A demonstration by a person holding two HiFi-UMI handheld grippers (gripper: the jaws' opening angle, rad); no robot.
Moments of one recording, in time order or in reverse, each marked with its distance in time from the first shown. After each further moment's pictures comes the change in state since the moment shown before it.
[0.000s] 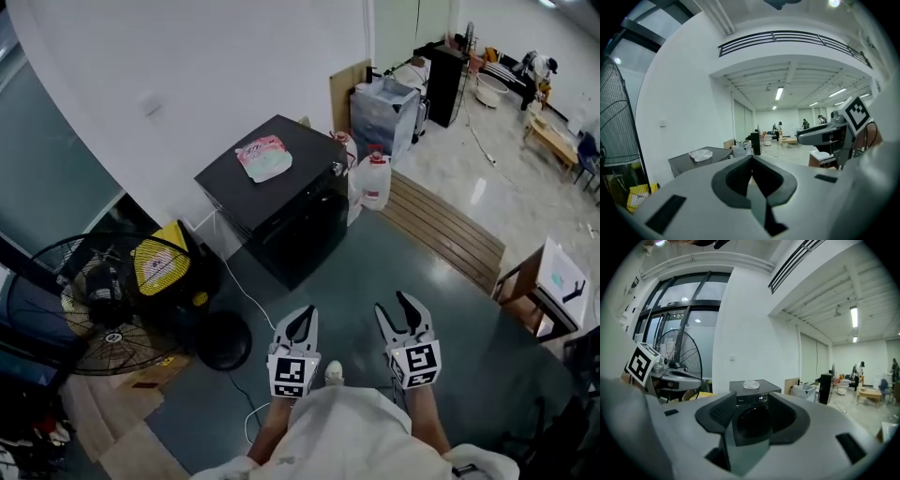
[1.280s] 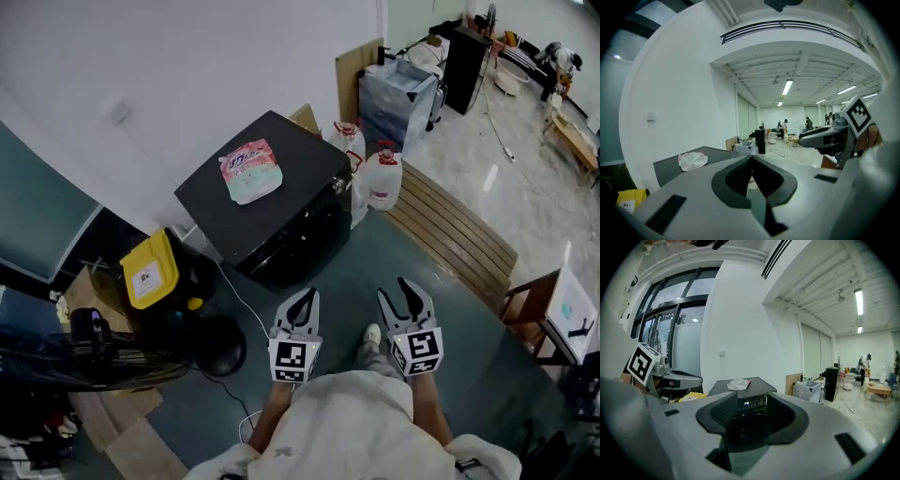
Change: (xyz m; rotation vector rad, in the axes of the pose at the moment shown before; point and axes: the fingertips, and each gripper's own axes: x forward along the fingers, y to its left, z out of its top) left arm 0.240 0.075 0.017 -0.025 0.040 0.031; right arm 0.210 -0.146 -0.003 0.043 0.051 0.039
